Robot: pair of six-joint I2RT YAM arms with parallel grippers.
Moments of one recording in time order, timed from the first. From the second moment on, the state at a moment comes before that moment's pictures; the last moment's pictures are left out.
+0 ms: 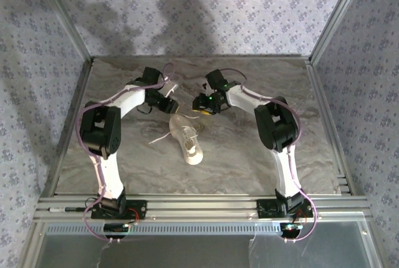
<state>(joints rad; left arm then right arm) -0.30 1.93 1.37 -0.55 0.35 0.26 0.53 2.17 1.63 -0.52 -0.42 0.59</state>
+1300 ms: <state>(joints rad) -0.19 1.65 1.25 -0.46 0.46 0.16 0.58 2.19 1.89 -0.73 -0.36 0.25</state>
